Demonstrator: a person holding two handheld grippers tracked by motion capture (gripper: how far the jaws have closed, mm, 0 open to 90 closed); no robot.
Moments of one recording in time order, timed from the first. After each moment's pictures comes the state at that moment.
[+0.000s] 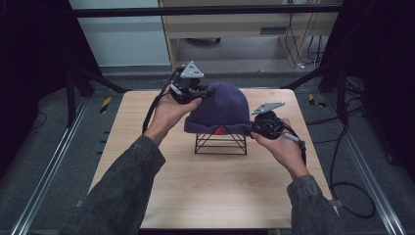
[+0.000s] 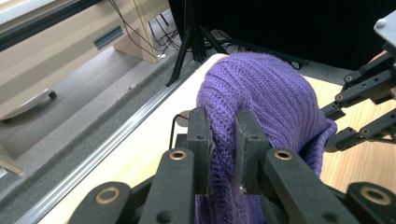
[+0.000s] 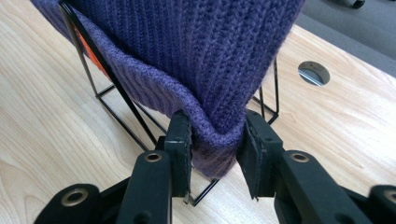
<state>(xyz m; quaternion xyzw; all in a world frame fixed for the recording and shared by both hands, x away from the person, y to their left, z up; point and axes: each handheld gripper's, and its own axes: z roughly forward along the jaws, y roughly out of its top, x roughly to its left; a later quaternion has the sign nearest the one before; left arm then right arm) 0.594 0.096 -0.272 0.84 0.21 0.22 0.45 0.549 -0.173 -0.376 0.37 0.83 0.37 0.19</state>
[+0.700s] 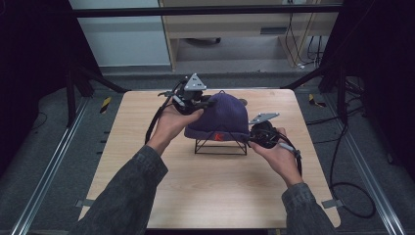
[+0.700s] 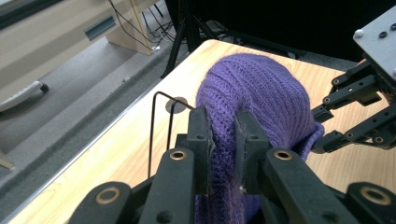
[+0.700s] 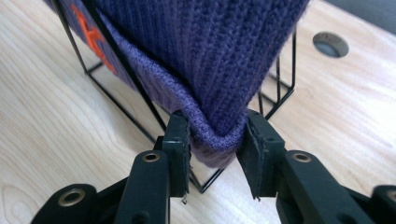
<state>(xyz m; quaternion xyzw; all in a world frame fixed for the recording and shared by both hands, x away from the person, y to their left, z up) 0.583 0.092 -0.302 0.85 0.21 0.21 0.44 0.545 -0.169 -0.411 0.38 0.84 0.34 0.19</state>
